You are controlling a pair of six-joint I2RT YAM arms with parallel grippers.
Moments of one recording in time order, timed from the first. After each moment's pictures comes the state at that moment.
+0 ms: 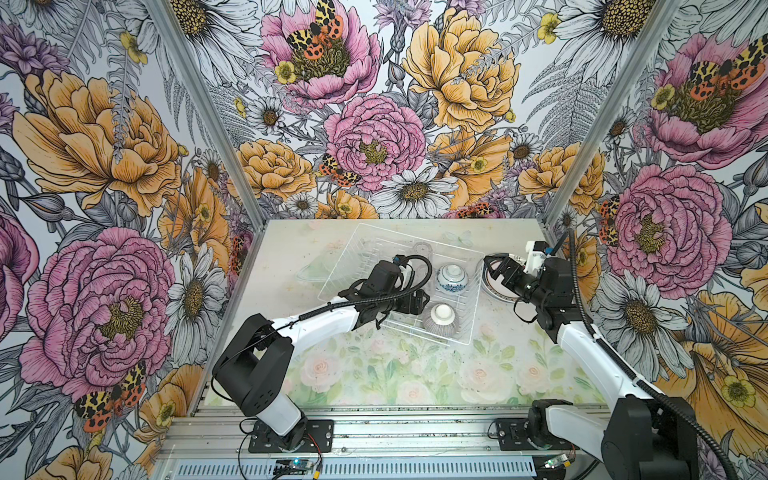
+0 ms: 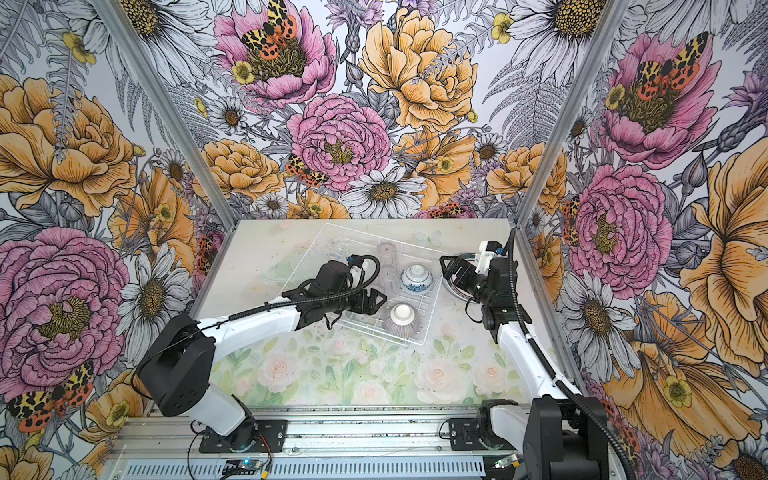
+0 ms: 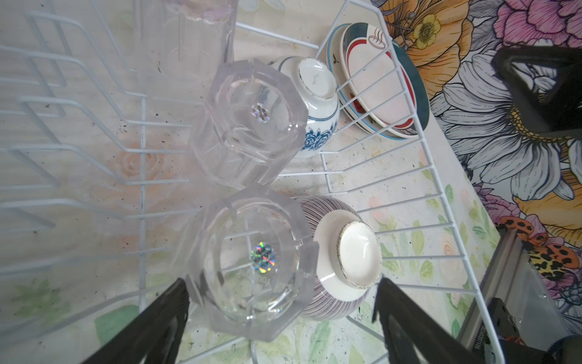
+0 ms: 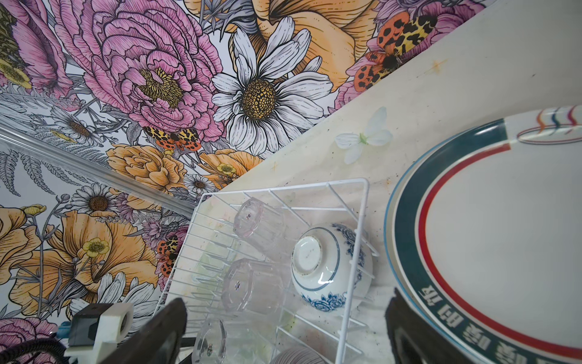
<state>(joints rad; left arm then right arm) -0.71 1.61 1.02 -0.10 0.15 -0.43 -0.01 1.14 0.69 0.07 -0.44 0.66</state>
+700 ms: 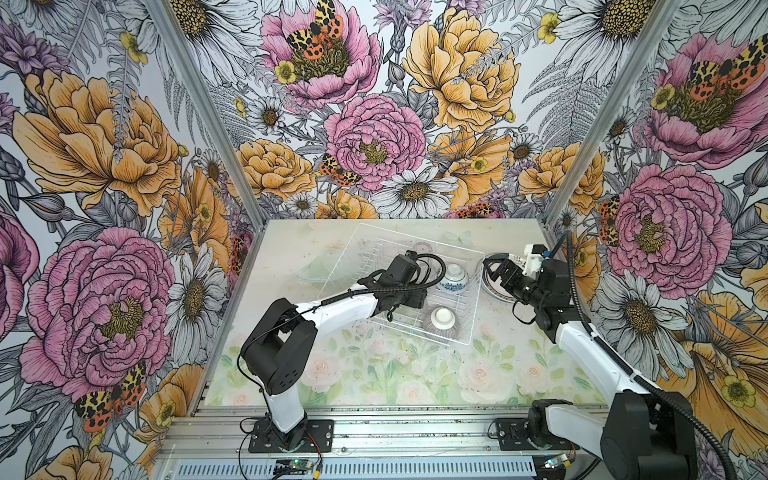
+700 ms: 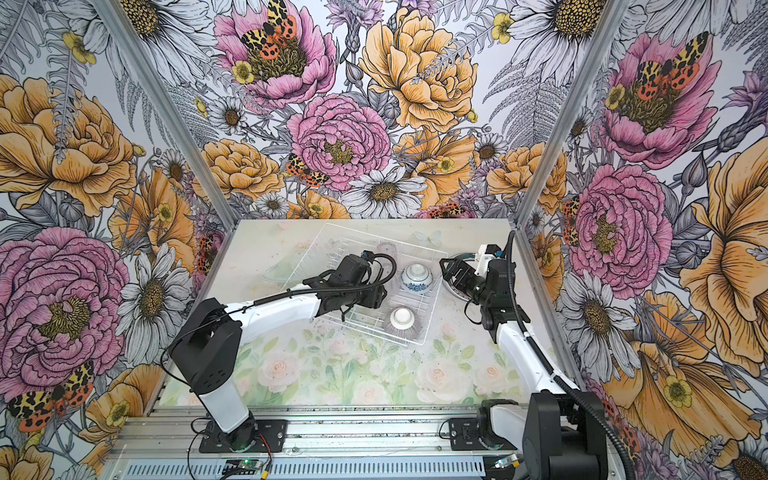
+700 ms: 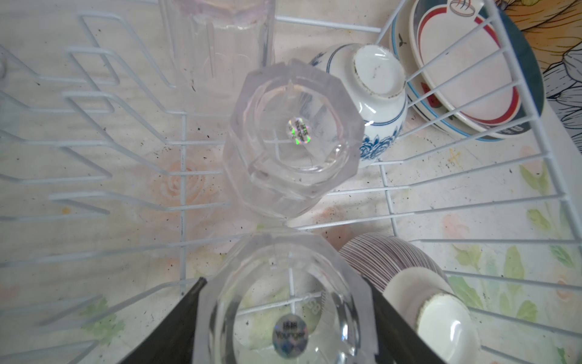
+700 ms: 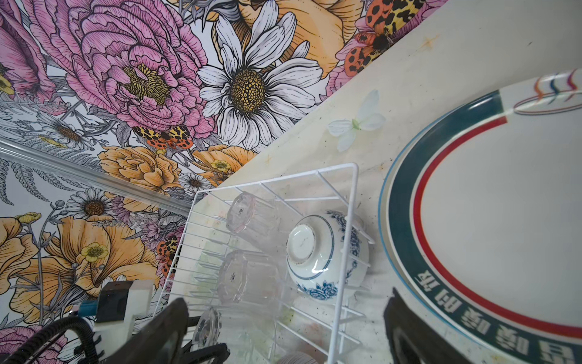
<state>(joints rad) -0.75 1.76 1.21 -0.26 -0.05 -0.37 -0.01 1.16 0.67 0.06 -0.44 0.70</state>
